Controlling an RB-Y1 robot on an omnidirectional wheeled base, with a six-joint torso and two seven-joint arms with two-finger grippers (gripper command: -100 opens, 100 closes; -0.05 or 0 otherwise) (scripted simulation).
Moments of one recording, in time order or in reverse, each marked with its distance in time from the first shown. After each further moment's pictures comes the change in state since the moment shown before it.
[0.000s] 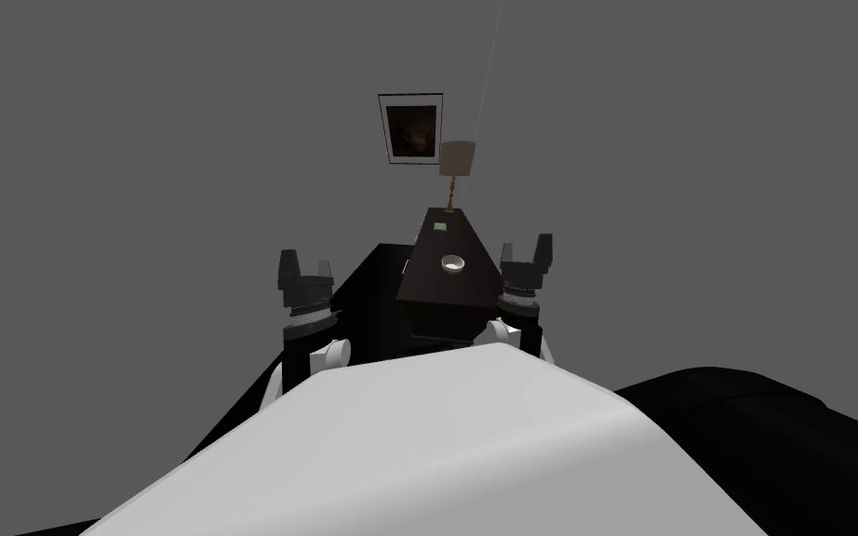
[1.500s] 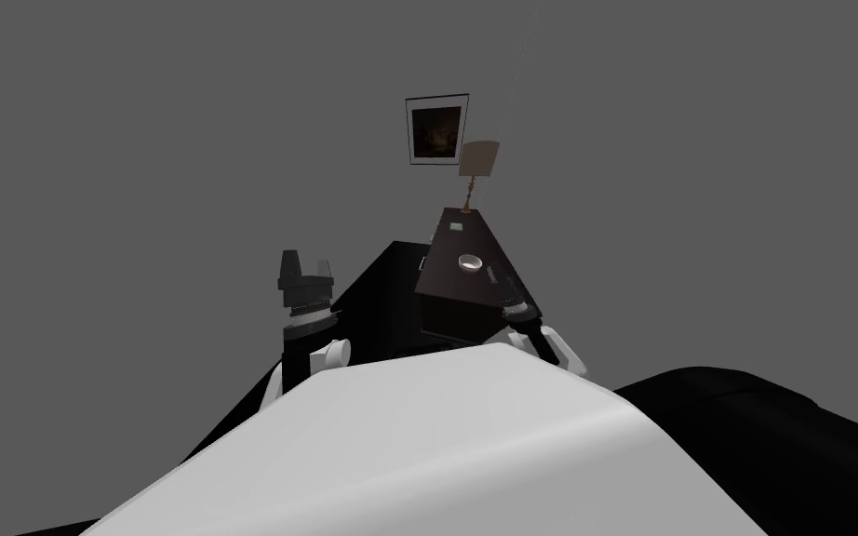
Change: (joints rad) left arm 0.000 0.000 0.000 0.000 0.000 0.000 0.000; right arm 0.052 -0.405 -0.048 0.252 0.138 -0.022 0.003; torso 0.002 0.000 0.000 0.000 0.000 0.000
